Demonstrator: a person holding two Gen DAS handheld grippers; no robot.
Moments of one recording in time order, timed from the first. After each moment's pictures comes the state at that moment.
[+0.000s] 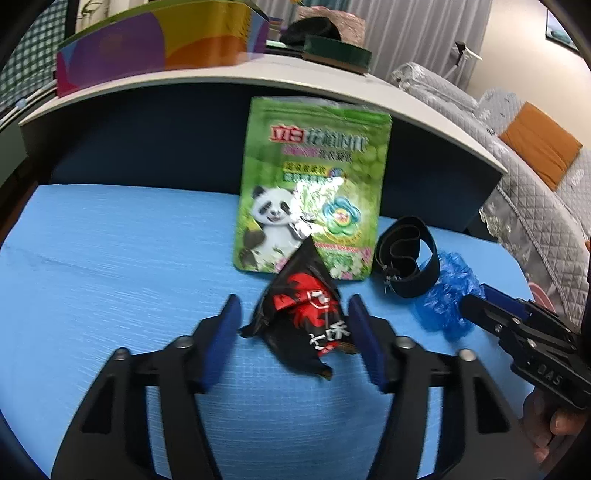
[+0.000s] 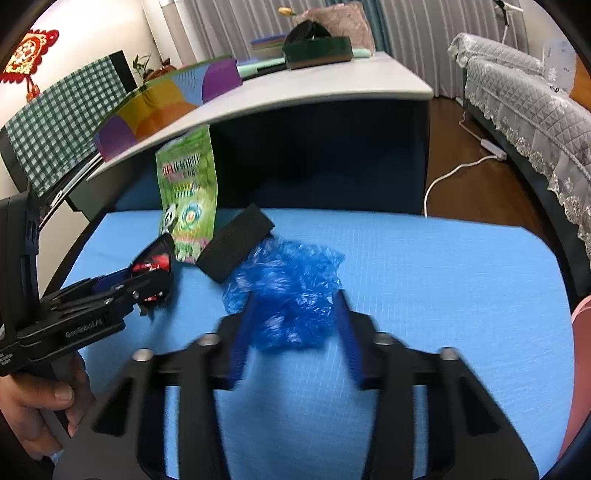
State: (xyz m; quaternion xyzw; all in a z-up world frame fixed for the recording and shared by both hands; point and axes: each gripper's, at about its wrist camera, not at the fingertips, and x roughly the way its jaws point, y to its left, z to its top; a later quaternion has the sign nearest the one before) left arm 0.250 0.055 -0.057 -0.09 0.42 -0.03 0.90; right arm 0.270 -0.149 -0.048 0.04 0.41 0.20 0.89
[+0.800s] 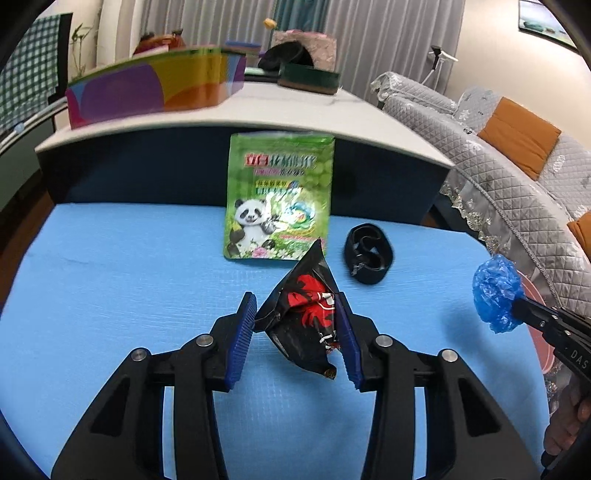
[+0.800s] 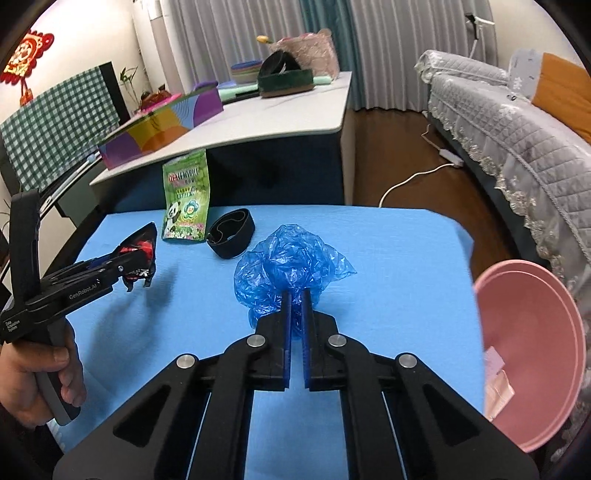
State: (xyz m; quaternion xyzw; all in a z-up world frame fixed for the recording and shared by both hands) left arm 0.198 0.044 -0.023 -0.07 0.38 -0.05 0.92; right arm 0.180 -0.208 0.000 0.03 0.38 0.14 0.91
